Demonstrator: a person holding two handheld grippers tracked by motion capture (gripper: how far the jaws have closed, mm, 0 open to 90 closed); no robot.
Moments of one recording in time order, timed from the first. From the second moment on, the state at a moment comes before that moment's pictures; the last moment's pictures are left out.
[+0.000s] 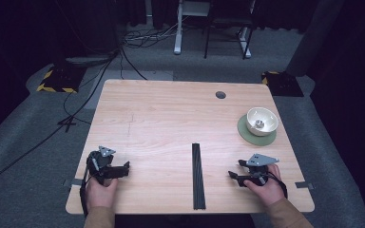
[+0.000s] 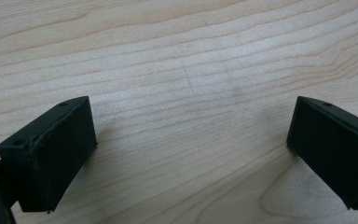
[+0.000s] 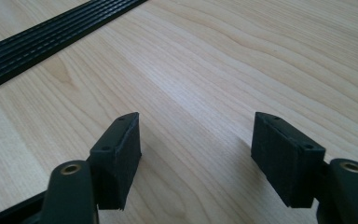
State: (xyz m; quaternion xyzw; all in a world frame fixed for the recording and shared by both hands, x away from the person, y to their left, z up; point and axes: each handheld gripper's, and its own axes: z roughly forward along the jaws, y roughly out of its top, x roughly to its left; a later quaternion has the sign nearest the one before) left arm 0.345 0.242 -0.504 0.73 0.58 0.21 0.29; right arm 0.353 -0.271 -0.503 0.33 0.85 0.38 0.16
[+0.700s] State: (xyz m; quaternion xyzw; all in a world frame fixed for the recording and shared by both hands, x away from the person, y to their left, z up) left arm 0.345 0.241 -0.505 0.73 0.58 0.21 0.29; right arm 0.352 -0.214 -0.478 0.28 0.86 0.42 0.11
